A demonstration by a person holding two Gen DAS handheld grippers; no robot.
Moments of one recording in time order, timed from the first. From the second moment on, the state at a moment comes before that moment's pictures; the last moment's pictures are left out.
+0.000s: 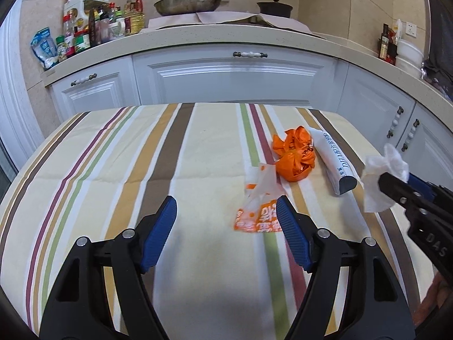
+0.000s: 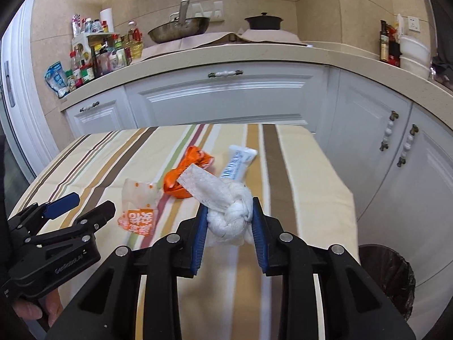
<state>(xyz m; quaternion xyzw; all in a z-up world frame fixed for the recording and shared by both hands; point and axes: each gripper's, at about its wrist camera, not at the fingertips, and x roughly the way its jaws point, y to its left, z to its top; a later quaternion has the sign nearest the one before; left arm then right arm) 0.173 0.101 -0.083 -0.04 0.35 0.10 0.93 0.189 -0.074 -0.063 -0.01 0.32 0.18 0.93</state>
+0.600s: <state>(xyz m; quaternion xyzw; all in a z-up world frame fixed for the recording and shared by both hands) 0.217 0.081 -0.099 -0.03 0.38 0.09 0.92 0.201 -0.123 -0.073 0.01 0.32 0.16 0.93</state>
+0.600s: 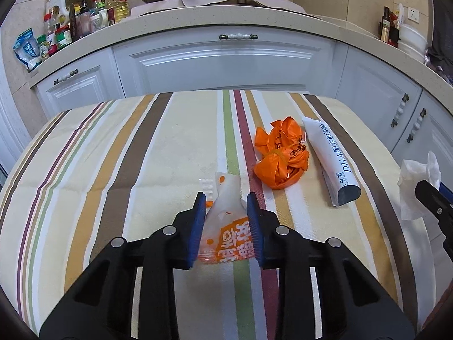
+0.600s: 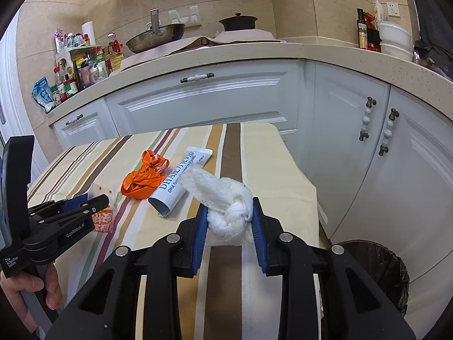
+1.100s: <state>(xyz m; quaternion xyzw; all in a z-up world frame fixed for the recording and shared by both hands) 0.195 0.083 -0.089 -0.02 0.36 0.09 0.93 0.190 -0.128 -0.068 0.02 0.31 0.15 0.94</state>
